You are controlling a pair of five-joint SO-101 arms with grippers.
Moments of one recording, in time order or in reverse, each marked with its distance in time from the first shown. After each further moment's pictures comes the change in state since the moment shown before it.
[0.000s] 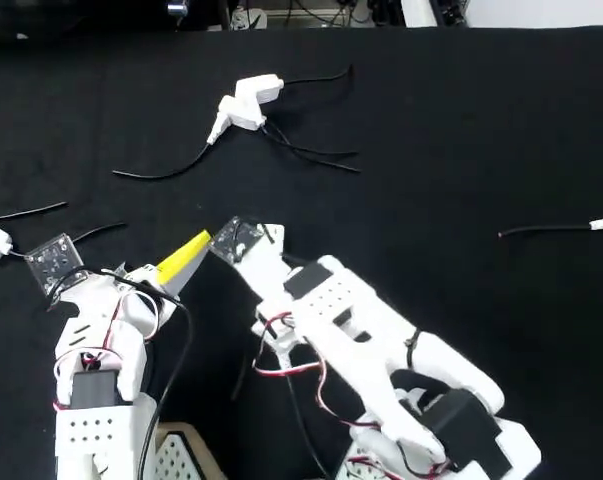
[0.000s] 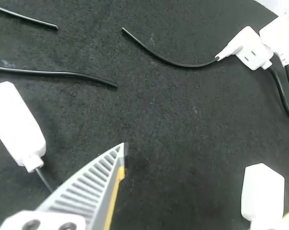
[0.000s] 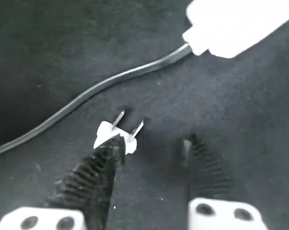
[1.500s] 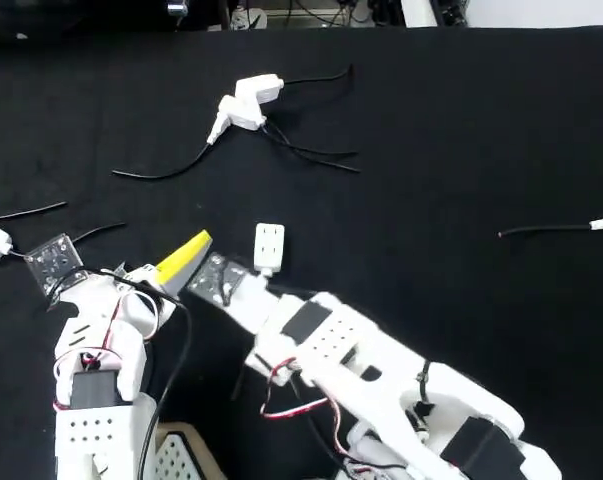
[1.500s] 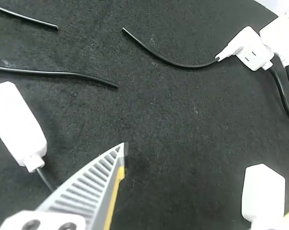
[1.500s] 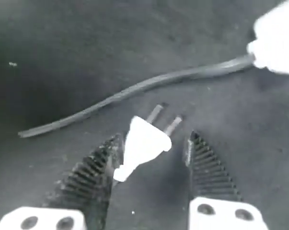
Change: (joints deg) left arm -0.2 0.0 0.0 0.0 0.0; right arm -7.0 -10.5 10.6 -6.0 1.1
